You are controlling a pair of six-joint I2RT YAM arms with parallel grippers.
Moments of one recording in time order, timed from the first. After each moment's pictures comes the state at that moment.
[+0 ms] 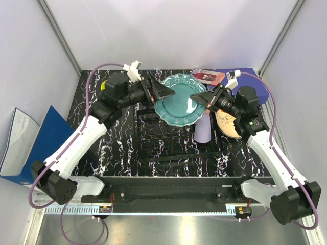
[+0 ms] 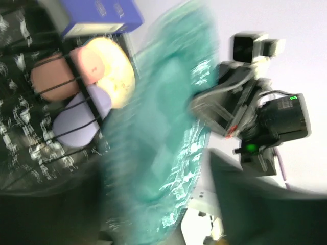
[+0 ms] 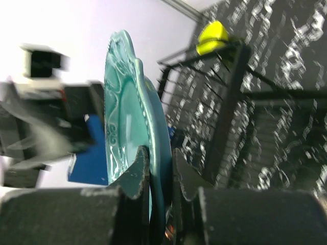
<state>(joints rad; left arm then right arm) -0.53 1.28 1.29 -0.23 0.46 -0.99 0.29 1.10 0.99 0.05 -0.53 0.97</state>
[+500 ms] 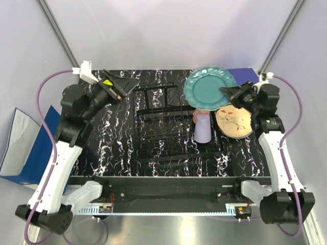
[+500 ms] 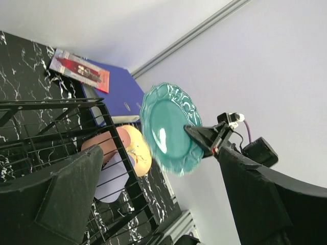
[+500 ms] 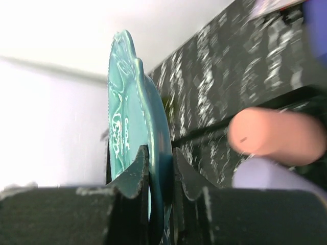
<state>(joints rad) -0.29 0.98 1.24 -0.23 0.34 -0.93 0.02 1.06 1.03 -0.18 -0.42 0.94</state>
